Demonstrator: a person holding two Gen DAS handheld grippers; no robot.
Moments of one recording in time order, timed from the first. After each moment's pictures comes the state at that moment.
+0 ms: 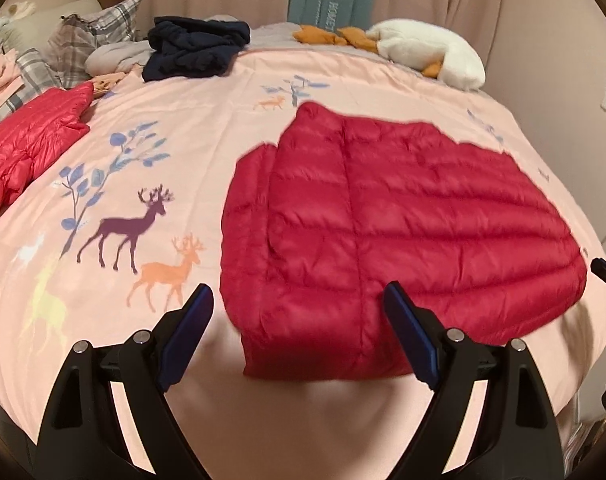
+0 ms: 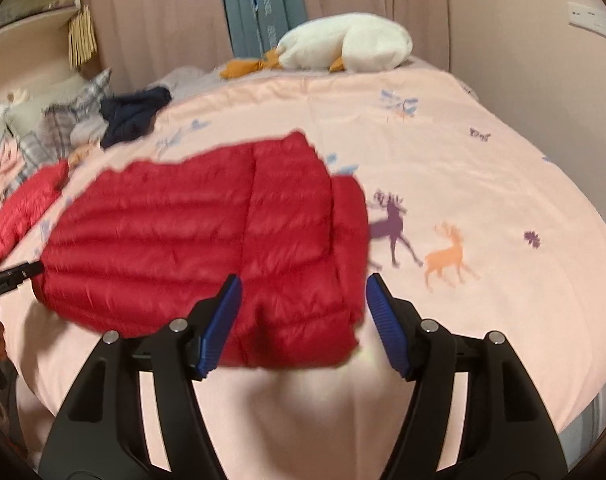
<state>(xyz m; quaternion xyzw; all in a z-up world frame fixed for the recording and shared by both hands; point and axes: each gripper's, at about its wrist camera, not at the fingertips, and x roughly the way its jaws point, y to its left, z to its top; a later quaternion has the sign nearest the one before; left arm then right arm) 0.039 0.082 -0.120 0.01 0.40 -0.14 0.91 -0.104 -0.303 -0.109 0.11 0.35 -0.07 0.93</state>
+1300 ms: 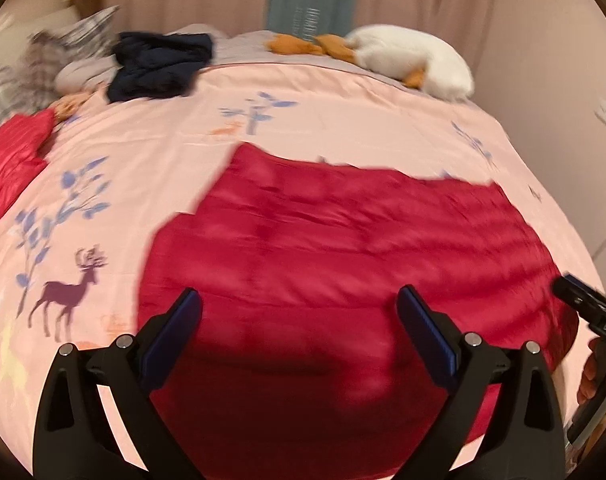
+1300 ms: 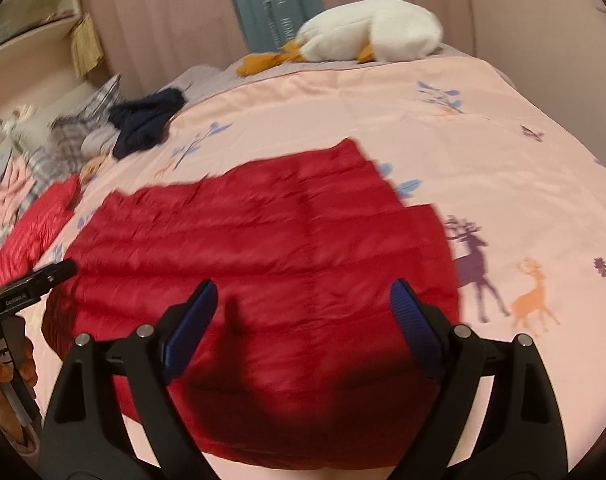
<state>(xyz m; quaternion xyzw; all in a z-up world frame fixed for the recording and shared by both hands) 0.097 0.029 -0.107 -0.01 0.39 -0.16 0.91 -0.021 -0.289 -0.120 0.15 0.37 -0.04 0.91</state>
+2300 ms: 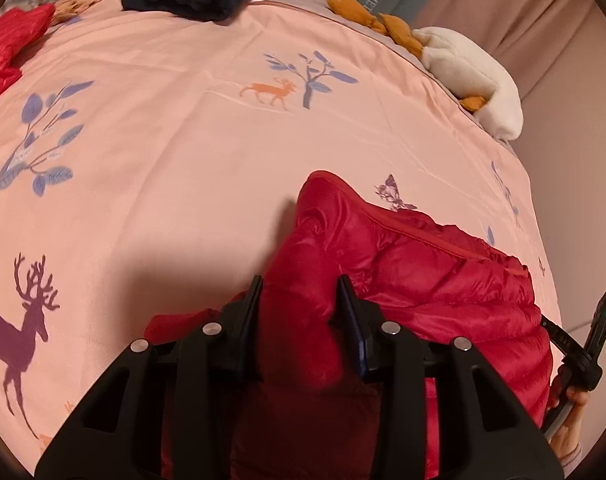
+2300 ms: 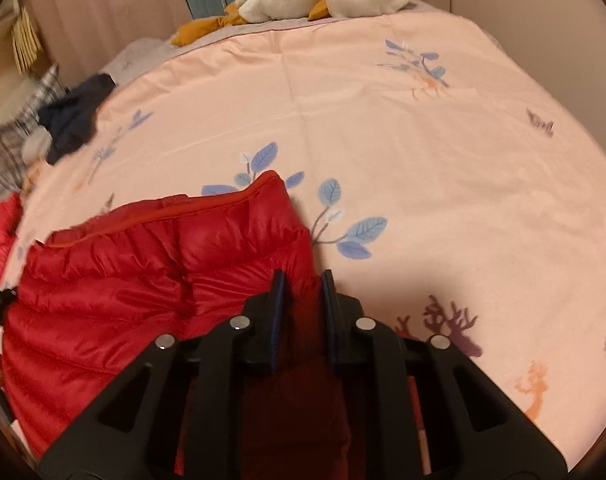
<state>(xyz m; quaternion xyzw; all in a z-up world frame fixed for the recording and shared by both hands) 0.223 0.056 -0.156 -0.14 0.48 -0.15 0.85 0.101 -0.350 -0.156 0.13 0.45 -0.11 0.87</state>
